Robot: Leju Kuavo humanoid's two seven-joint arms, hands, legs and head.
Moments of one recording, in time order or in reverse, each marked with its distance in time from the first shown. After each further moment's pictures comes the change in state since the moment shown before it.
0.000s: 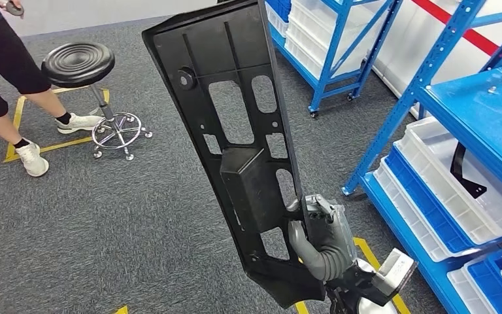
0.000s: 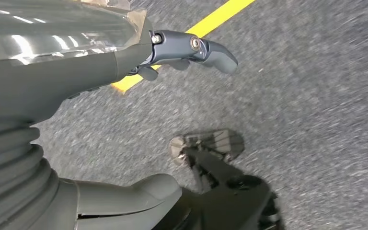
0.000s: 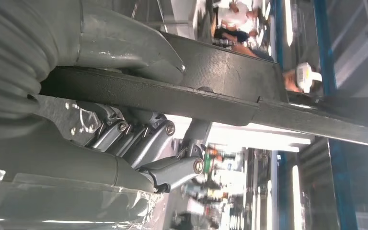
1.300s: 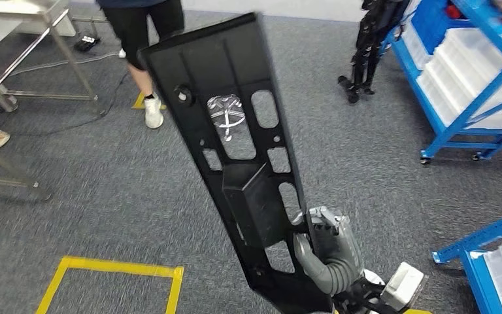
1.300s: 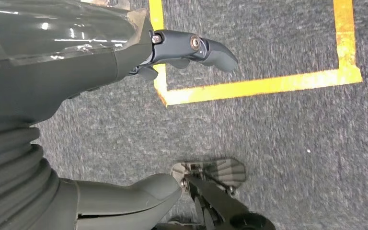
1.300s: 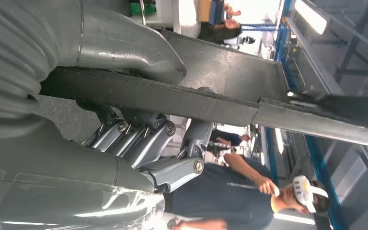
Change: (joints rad) left arm -0.017 0.021 -0.030 0.020 -0.013 0.028 -0.015; right arm 0.056 -0.024 -0.027 -0.042 0.000 0.039 0.012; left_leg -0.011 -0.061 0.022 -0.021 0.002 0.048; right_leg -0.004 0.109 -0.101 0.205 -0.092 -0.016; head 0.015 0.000
